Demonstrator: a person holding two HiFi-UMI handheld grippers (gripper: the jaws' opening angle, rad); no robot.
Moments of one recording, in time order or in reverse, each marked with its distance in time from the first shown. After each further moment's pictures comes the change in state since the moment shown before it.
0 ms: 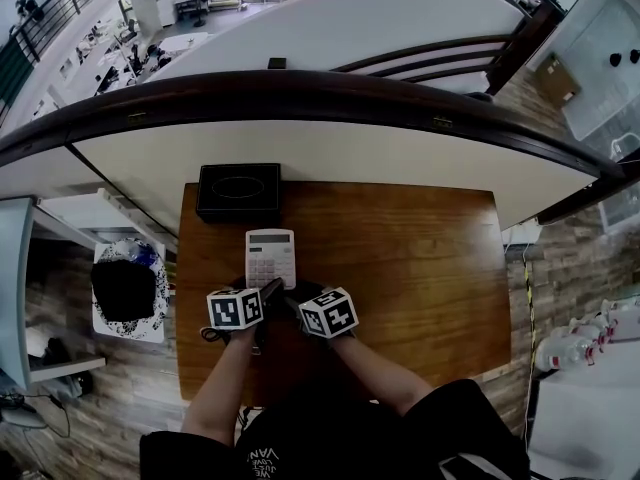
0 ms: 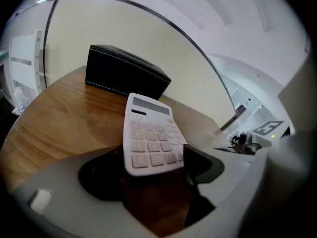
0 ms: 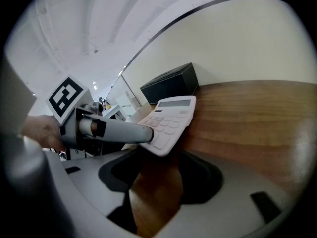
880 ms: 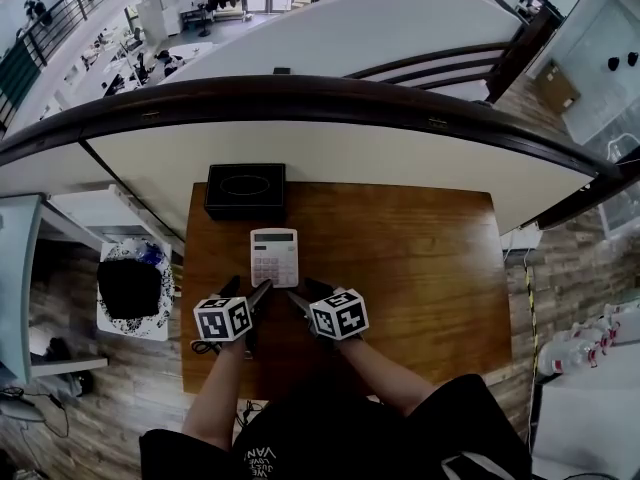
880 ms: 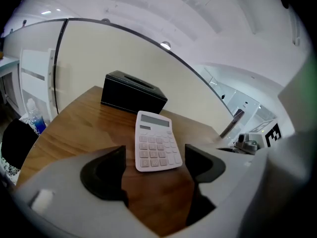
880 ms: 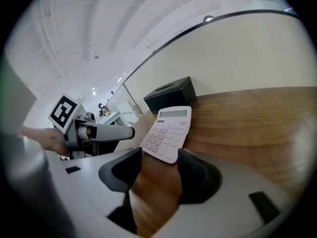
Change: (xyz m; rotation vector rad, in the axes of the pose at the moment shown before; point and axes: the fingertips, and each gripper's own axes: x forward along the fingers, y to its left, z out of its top) left arm -0.055 0.005 0.008 0.039 -0.155 0.018; right arm -0.034 0.011 0.008 0.013 -0.082 -0.024
